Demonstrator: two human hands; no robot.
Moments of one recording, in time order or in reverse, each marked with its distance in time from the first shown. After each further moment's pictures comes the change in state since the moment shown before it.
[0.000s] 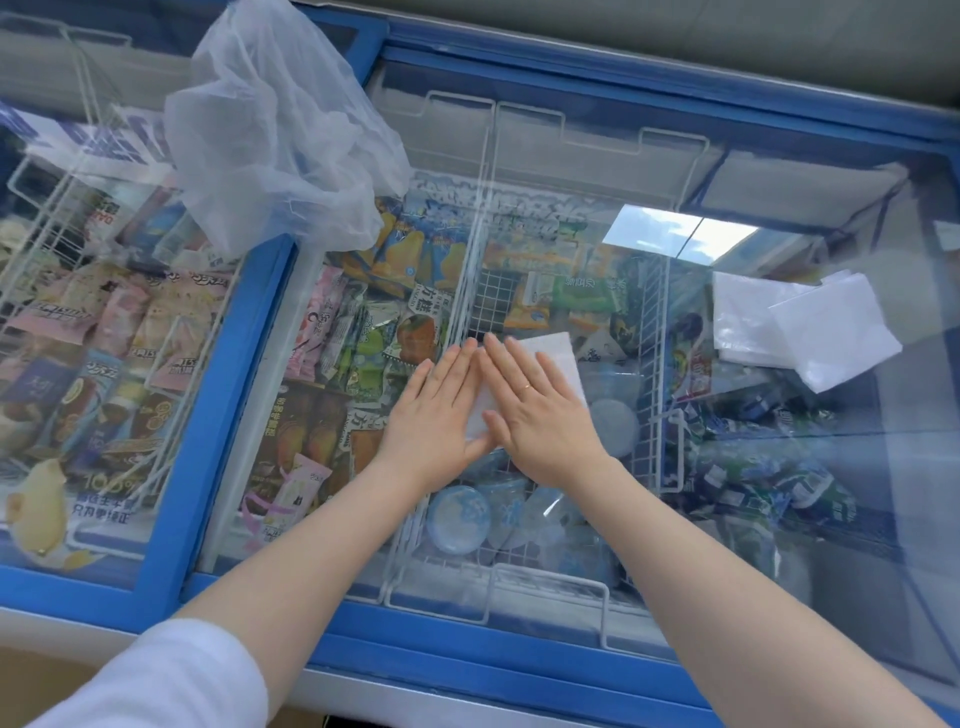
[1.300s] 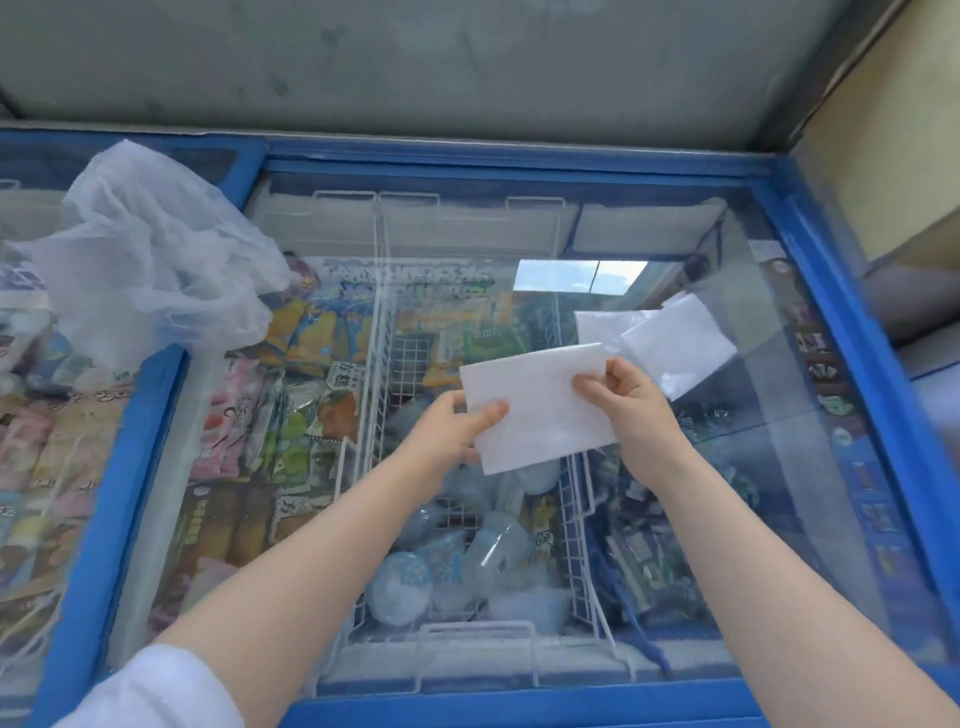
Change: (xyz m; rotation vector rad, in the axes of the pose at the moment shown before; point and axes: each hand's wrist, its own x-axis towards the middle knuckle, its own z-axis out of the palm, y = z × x) left_hand 0.067 0.104 -0.059 -1.515 -0.329 -0.480; right_hand -0.071 0.118 -0.099 1.530 0.337 0.724
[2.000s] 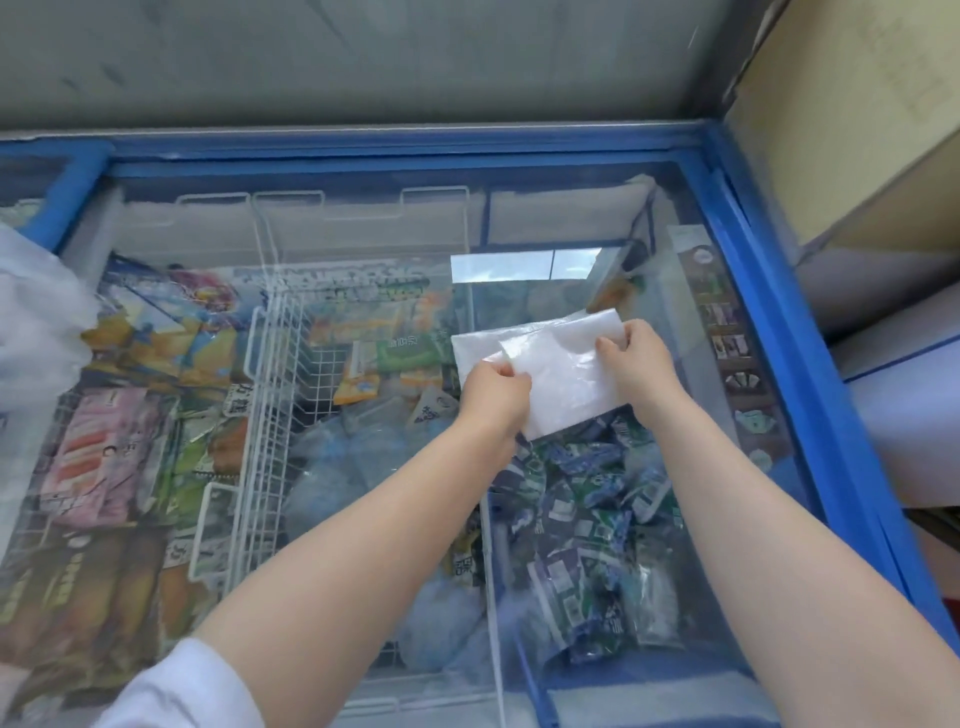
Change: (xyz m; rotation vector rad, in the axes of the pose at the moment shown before) left_hand 0.090 0.037 0.192 0.119 0.225 0.000; right_hand 0.120 0.005 -0.159 -0.651 0.296 0.112
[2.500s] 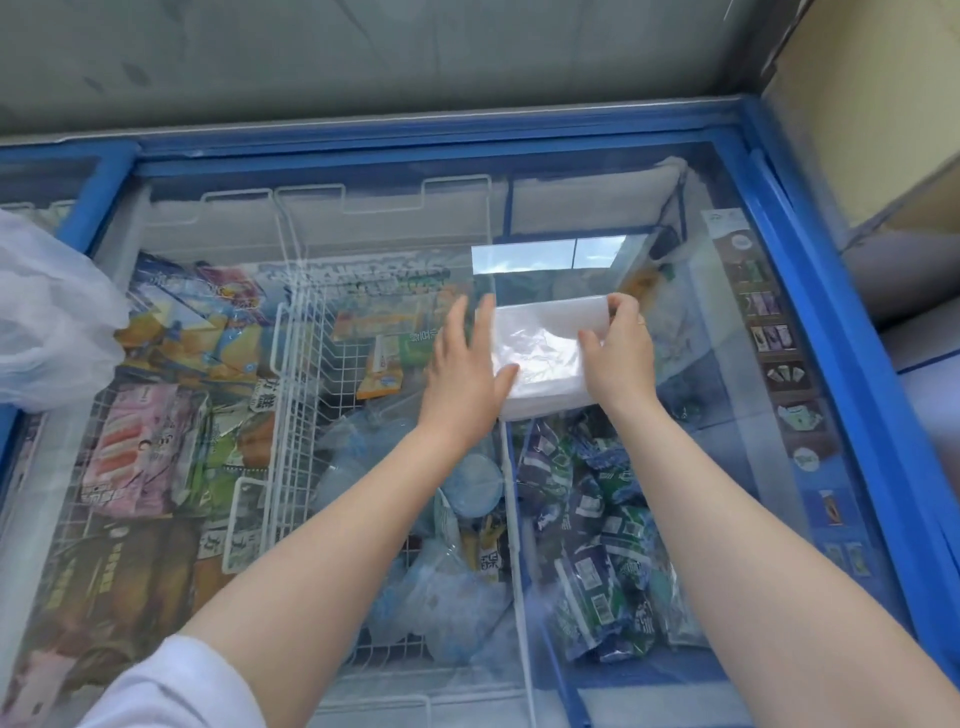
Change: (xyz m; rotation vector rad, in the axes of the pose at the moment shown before) left_hand 0.023 -0.011 -0.056 0.905 0.103 0.622; right_hand -0.015 -0.026 0.045 -0.014 0.148 -0.137
